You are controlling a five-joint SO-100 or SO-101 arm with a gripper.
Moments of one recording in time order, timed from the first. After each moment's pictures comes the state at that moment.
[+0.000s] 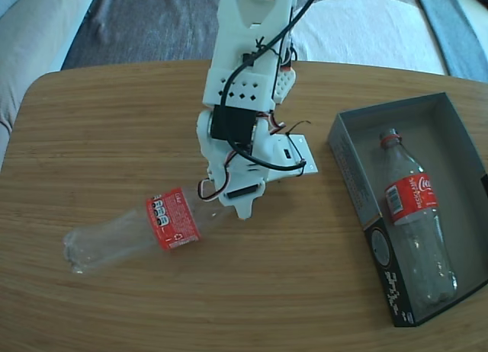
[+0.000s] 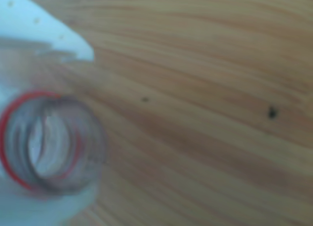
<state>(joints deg) 6.0 89.4 117.7 60.2 -30.2</state>
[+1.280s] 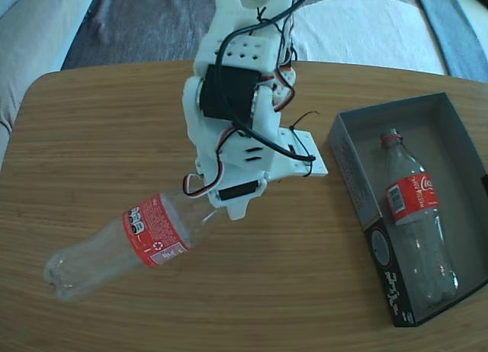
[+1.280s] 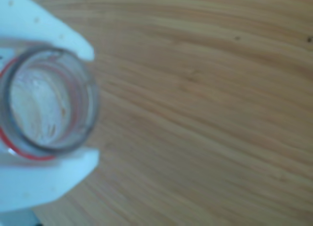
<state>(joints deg) 5.4 89.3 88.8 81.7 -30.2</state>
